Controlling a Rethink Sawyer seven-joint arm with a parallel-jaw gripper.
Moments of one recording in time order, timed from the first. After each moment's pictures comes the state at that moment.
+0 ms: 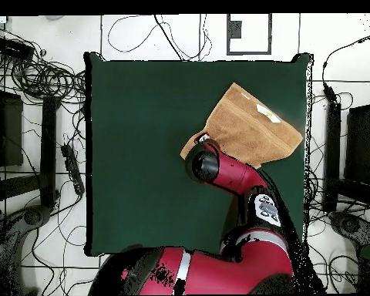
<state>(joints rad) -0.15 -0.33 -0.14 1.59 0.18 0.08 2.29</state>
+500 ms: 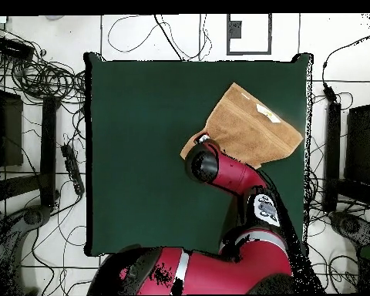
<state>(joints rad) -0.15 -0.33 -0.14 1.59 0.18 0.08 2.29</state>
